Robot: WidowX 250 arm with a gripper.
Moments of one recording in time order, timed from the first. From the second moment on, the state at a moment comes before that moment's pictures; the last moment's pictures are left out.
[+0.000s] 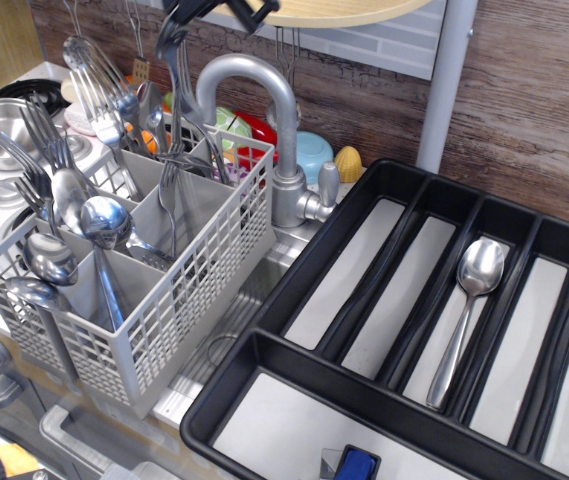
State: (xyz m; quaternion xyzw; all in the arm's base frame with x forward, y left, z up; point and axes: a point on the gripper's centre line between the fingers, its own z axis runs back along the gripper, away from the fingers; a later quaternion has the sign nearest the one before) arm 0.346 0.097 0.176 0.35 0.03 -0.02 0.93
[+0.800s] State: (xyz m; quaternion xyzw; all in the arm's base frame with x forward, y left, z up) arm 0.361 -0.001 0.199 0.28 0.08 0.02 0.96
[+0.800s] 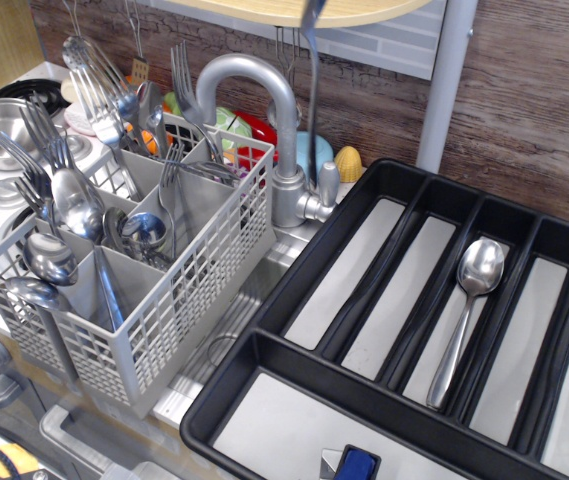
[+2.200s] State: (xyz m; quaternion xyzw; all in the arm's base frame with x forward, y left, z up) arm 0.328 -0.059 0.092 0.10 0.12 0.03 0.99
